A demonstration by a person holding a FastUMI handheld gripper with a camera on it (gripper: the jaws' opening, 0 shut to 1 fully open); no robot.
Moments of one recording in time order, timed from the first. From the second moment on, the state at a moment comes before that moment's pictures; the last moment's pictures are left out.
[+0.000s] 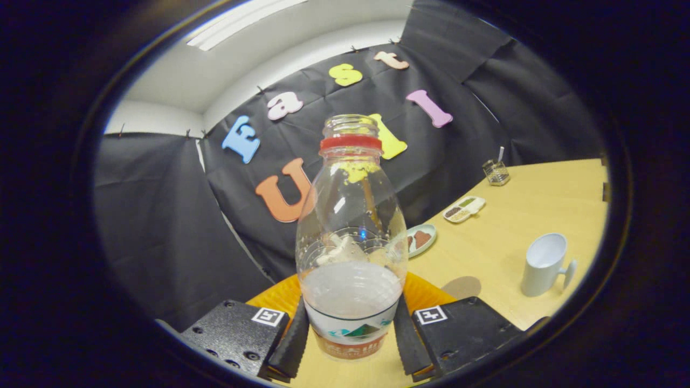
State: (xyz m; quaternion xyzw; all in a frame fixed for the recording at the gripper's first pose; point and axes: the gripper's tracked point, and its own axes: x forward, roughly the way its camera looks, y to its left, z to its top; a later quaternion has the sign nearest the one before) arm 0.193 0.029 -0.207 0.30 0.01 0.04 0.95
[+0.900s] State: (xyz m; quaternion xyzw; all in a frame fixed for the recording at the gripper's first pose) arm 0.191 -0.014 -0.220 0.58 0.02 0.05 0.81
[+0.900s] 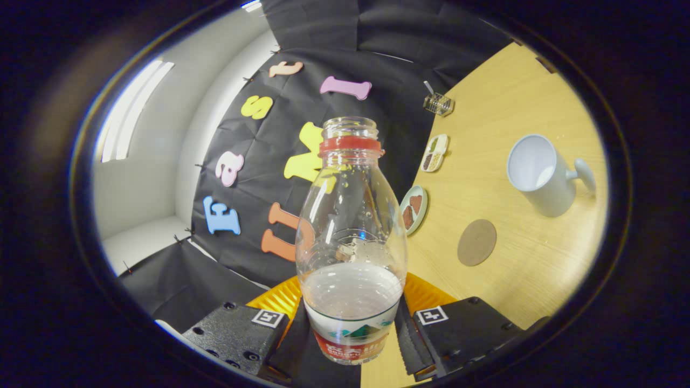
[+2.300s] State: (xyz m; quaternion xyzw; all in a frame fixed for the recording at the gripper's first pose) arm 0.195 -0.033 -0.228 0.74 0.04 0.06 0.67
